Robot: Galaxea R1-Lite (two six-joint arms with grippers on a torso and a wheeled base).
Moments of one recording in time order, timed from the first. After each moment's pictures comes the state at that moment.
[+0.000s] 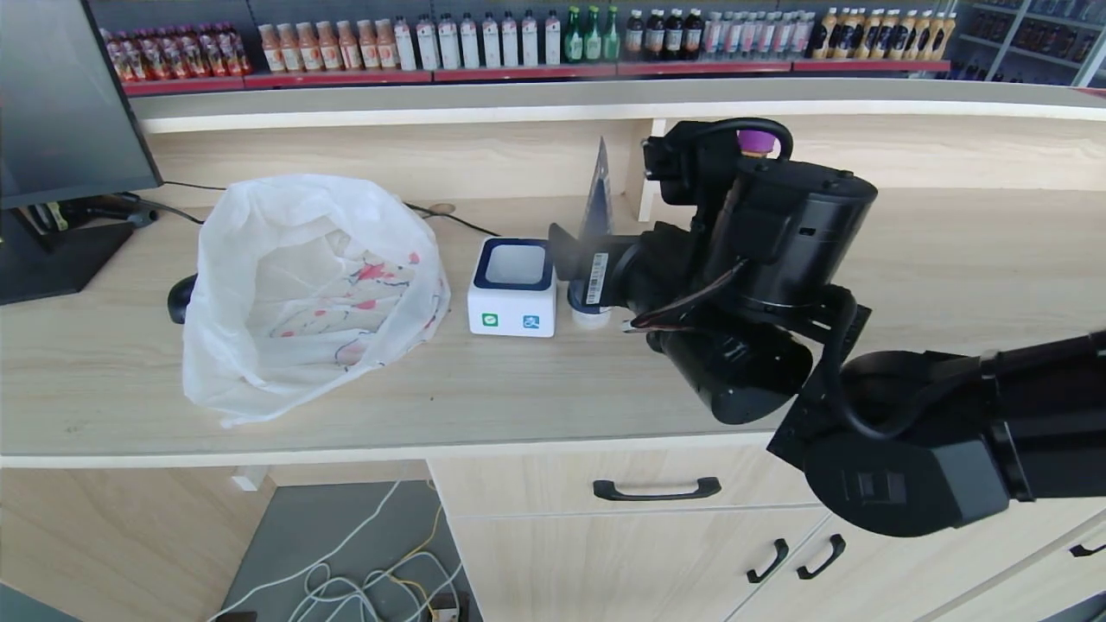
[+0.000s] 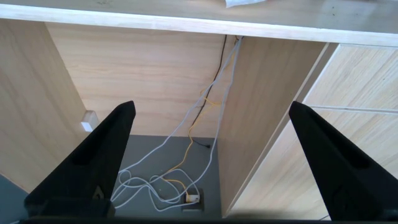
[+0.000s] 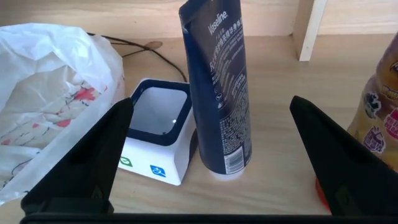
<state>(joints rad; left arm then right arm) 0.00 0.00 0.00 0.00 0.00 -0.01 0.82 1.91 -1.21 -0.84 -0.54 0.00</state>
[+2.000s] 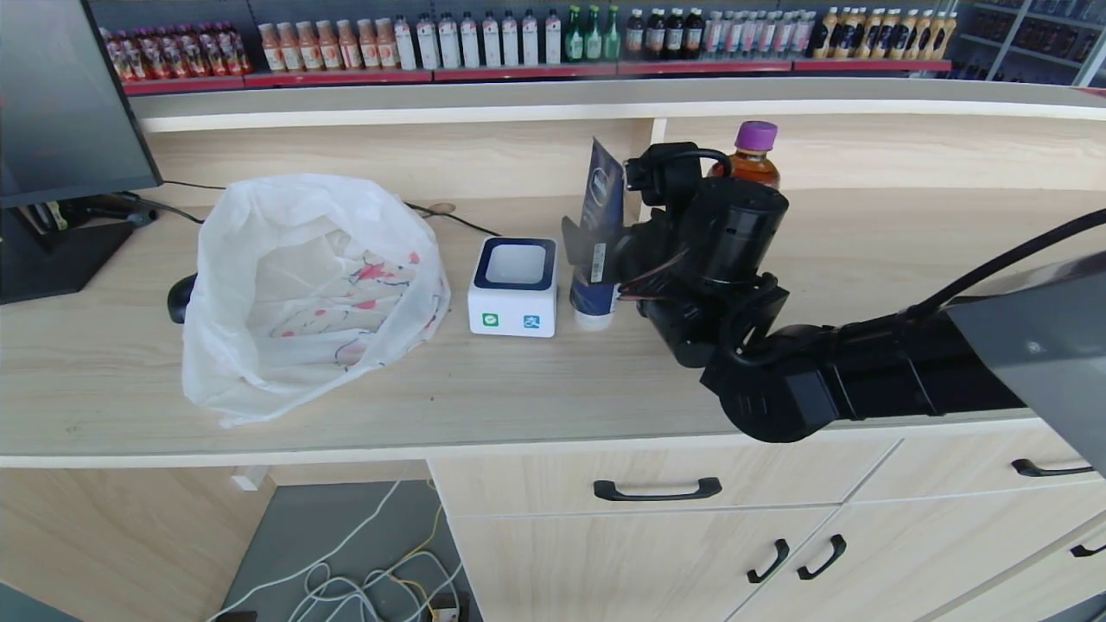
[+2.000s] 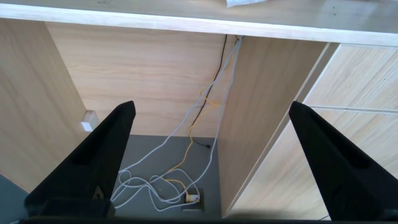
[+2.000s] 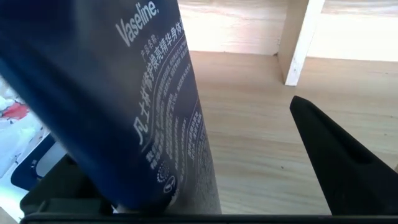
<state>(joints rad) 0.00 0.00 0.00 0.00 0.00 -0.01 0.66 2.11 -1.42 -0.90 -0.42 -0.10</state>
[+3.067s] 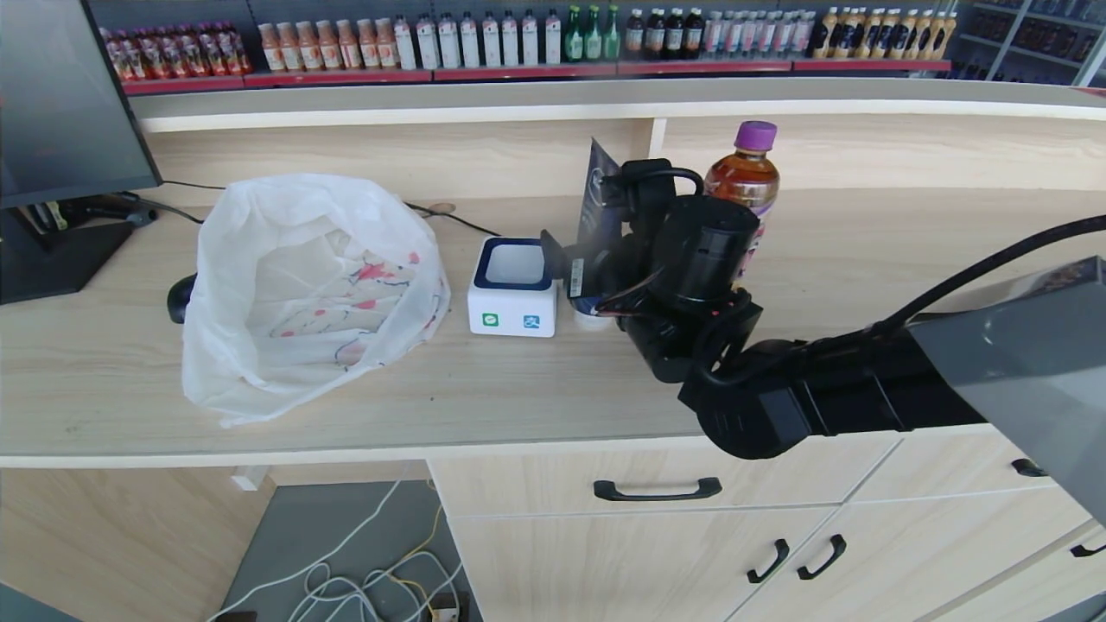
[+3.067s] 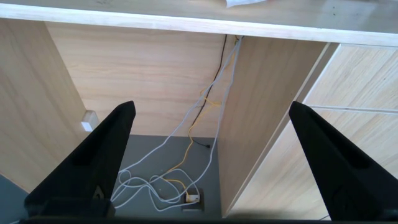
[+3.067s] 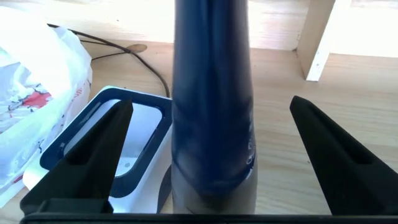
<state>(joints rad) 0.00 0.00 0.00 0.00 0.00 -0.01 0.70 2.15 -1.43 -0.92 -0.42 -0.10</state>
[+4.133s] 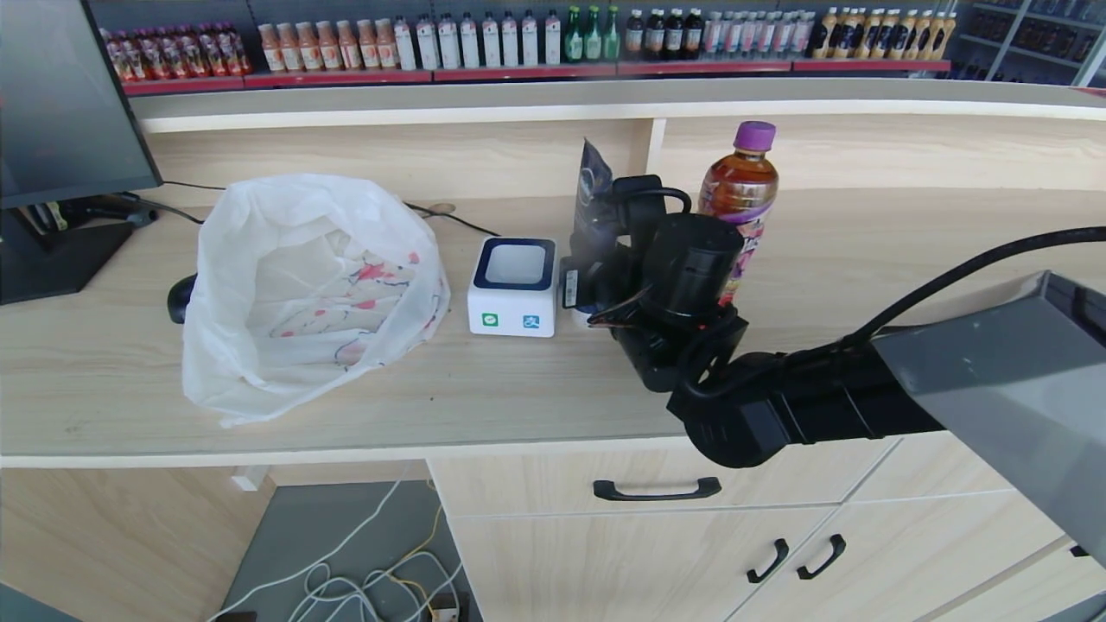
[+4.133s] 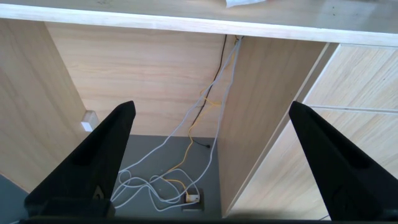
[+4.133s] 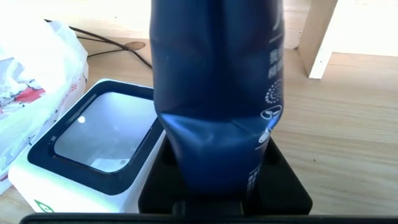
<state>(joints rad) 0.00 0.00 0.00 0.00 0.00 -0.01 0.70 2.19 -1.43 -0.97 -0.42 -0.12</state>
